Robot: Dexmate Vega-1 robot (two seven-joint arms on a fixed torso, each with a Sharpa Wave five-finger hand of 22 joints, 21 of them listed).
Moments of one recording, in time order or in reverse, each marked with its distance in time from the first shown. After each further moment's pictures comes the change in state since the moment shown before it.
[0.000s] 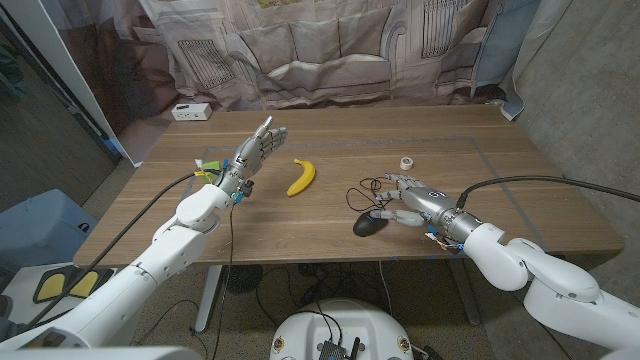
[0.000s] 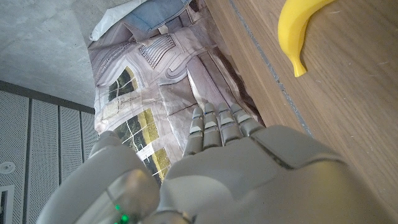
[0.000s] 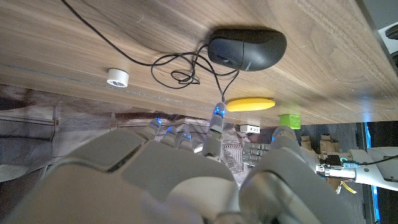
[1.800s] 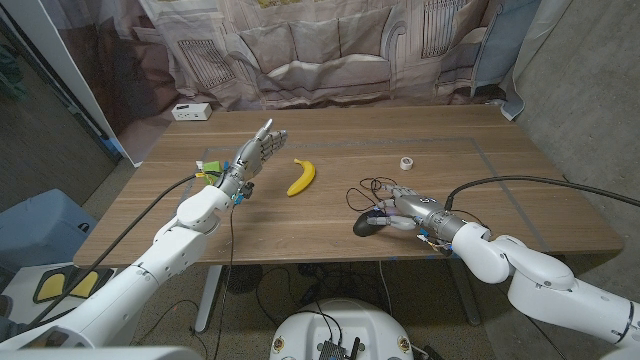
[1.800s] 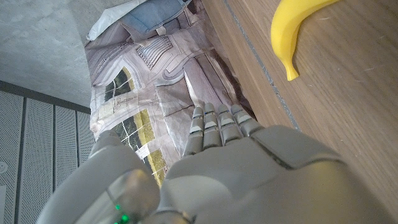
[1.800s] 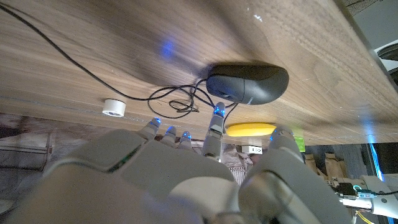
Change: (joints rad) left arm -0.008 -0.005 0.007 0.026 -0.011 0.002 -0.017; left_hand 0.000 0.000 0.000 -0.008 -0.004 0.003 -0.004 -0.005 0.000 0.000 0.000 0.000 0.000 -0.007 -0.007 0.000 0.000 -0.003 0.004 0.000 0.000; right arm 0.169 -0.022 -0.187 0.053 0.040 -0.080 0.053; right_hand -0.008 0.008 0.000 0.000 0.000 0.012 0.002 -0.006 0.000 0.000 0.000 0.011 0.000 0.005 0.013 0.014 0.003 0.000 0.011 0.008 0.000
